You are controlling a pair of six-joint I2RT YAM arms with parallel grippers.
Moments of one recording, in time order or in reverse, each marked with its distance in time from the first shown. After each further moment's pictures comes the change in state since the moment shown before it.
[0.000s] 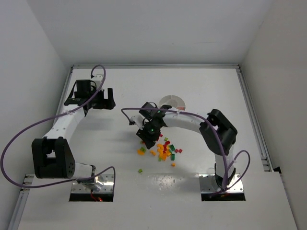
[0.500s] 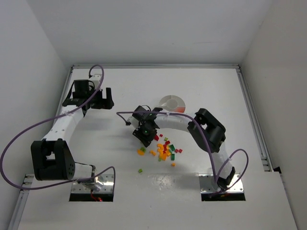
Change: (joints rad) left arm 0.015 -0.020 -0.005 -0.003 0.000 0.004; right arm 0.048 0.145 0.078 0.030 0.194 0.104
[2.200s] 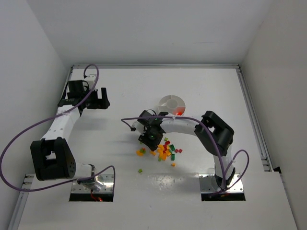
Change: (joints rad) left arm 0.083 0.005 0.000 -0.005 0.054 0.037; right arm 0.012 -0.108 -0.156 0.023 0.051 -0.056
